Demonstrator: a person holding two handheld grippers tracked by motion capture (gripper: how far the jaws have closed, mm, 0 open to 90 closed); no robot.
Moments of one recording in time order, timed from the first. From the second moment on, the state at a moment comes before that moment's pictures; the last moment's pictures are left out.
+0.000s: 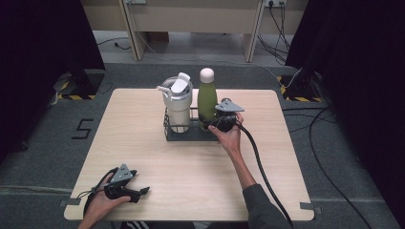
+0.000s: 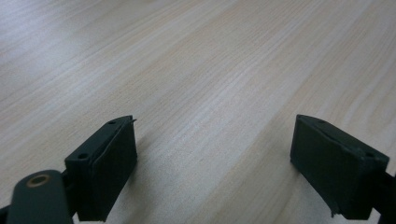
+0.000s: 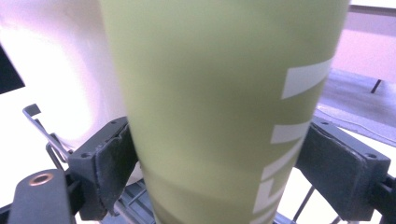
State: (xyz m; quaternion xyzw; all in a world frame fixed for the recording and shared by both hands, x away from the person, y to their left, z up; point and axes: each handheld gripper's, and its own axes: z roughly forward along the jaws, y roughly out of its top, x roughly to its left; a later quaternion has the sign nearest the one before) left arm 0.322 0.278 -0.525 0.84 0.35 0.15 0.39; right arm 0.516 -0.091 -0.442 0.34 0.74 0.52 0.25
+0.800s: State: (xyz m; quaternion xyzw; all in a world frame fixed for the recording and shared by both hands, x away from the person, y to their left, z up) left arm 0.323 0.278 -0.525 0.84 0.35 0.15 0.38; right arm 0.452 -0.126 -0.430 0.34 0.73 0.53 0.27
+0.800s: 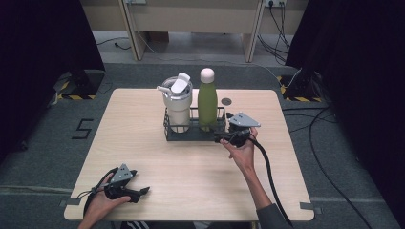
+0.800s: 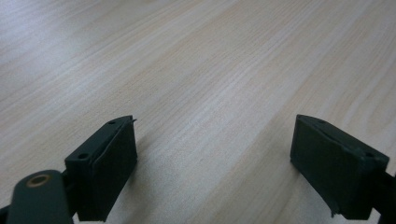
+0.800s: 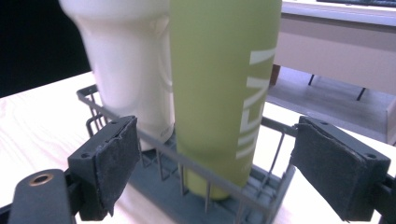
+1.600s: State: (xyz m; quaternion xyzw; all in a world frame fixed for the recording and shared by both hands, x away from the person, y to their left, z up) left arm 0.323 0.278 -0.525 0.84 0.35 0.15 0.38; right arm 0.409 -0.142 -0.441 0.33 0.73 0.54 0.25
